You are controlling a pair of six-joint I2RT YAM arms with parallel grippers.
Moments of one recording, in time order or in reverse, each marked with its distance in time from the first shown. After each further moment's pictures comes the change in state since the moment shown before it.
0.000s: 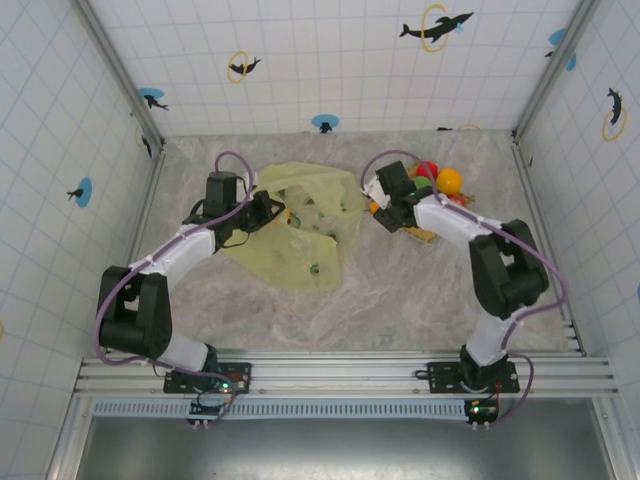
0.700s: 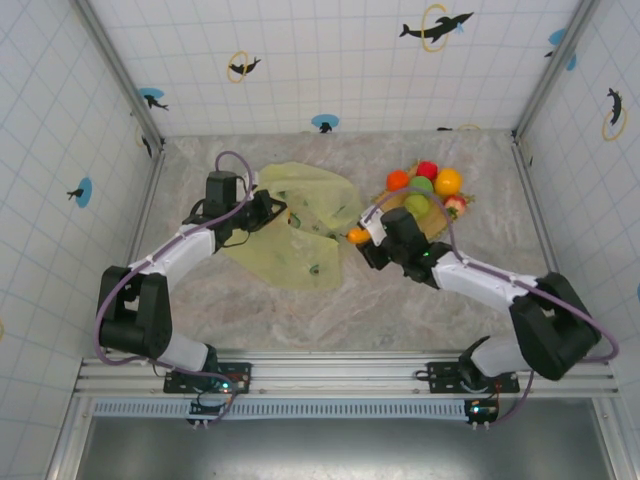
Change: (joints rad) left arm 0.000 0.000 0.000 0.018 0.034 -0.025; right arm 0.185 -0.309 -0.456 0.395 -0.225 0.346
